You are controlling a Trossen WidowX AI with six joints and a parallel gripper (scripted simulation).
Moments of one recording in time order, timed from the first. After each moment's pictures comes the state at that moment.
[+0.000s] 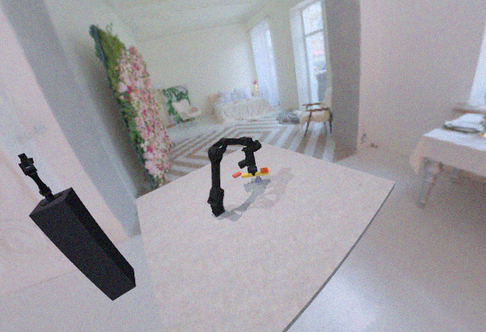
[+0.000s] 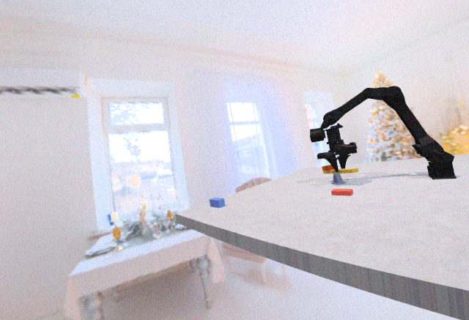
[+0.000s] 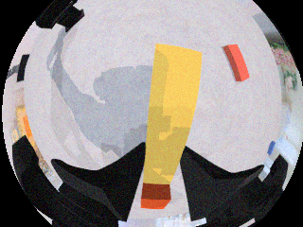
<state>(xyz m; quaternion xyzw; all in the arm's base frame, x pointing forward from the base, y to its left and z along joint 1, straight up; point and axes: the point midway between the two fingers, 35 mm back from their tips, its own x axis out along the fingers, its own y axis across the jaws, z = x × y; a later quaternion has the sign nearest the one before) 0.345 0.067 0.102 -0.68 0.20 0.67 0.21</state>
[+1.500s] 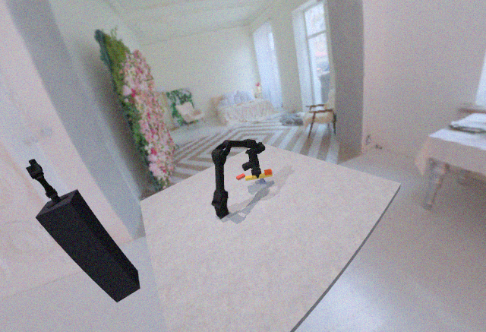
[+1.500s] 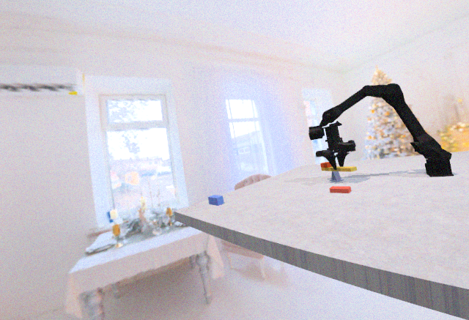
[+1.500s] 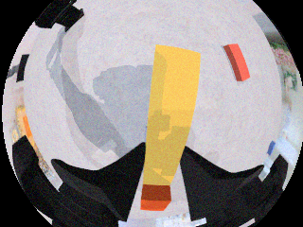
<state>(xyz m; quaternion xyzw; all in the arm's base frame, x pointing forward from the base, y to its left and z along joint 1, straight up) 0.344 0.067 0.099 -0.69 0.20 0.67 0.21</state>
